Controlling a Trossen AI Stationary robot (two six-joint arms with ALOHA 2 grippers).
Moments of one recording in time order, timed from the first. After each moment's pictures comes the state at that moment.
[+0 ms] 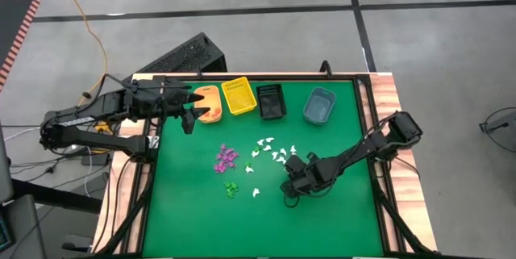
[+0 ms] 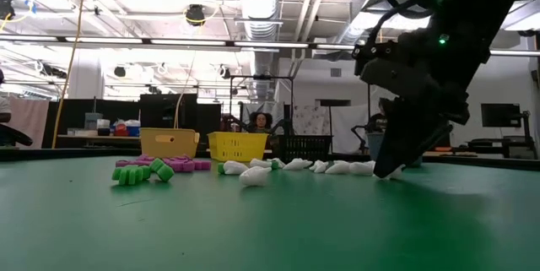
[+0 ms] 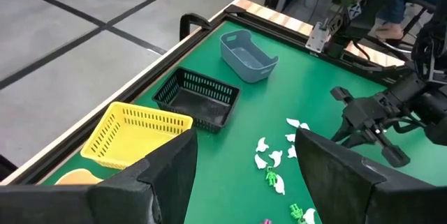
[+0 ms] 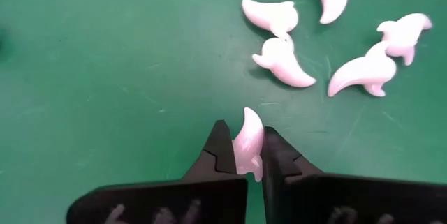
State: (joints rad) left arm 0.16 0.85 1.07 -0.59 -0.23 -0.27; right arm 0.43 1.78 0.98 -0.47 0.39 1.12
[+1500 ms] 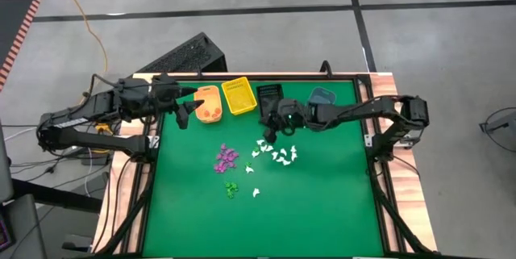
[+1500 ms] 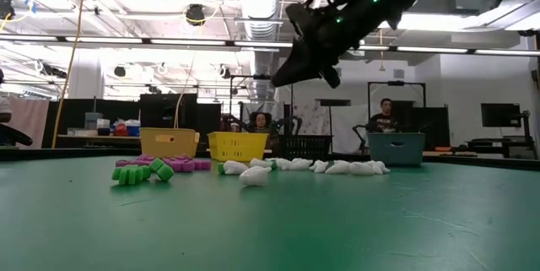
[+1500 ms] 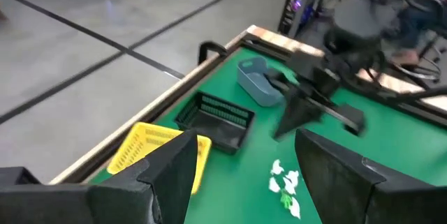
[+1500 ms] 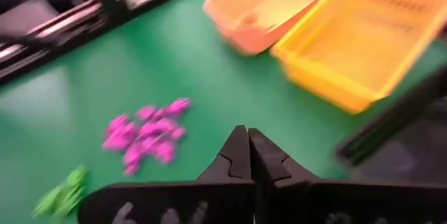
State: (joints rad) left arm 0.16 0.78 1.07 -0.56 -0.33 -0.23; right arm -0.13 1.56 0.99 0.06 0.06 0.37
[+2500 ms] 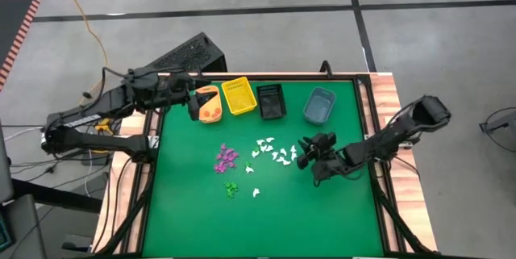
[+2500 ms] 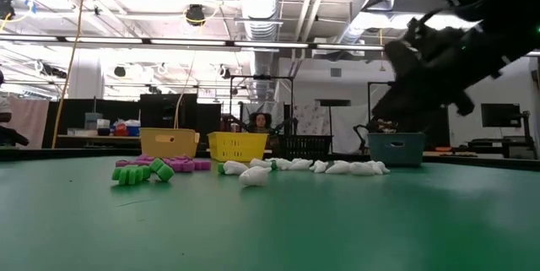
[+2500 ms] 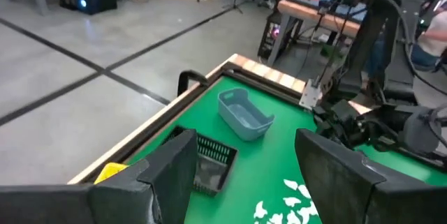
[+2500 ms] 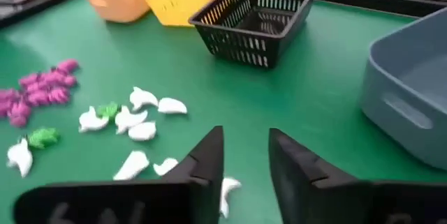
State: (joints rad) left arm 0.29 0.90 1.07 -0.34 -0.14 -0.22; right arm 0.39 1.37 0.50 0.02 1.02 1.02
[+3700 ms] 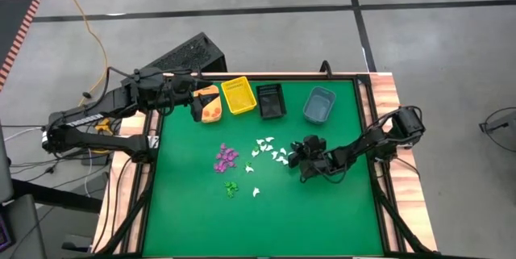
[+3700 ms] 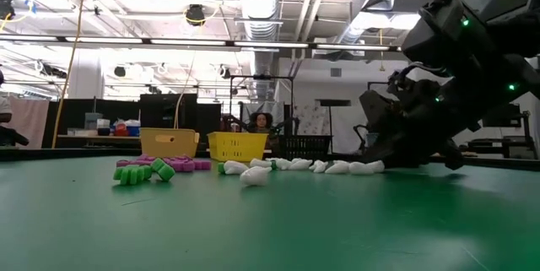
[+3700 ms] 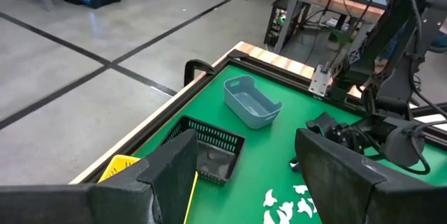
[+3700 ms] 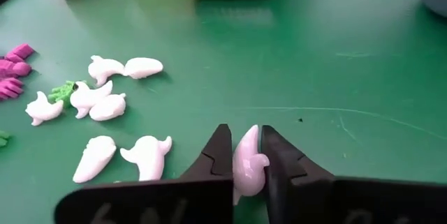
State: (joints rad) left arm 0.29 0.92 1.07 -0.36 -0.15 -0.19; right arm 0.30 1.74 0.50 0.29 0.82 1.23
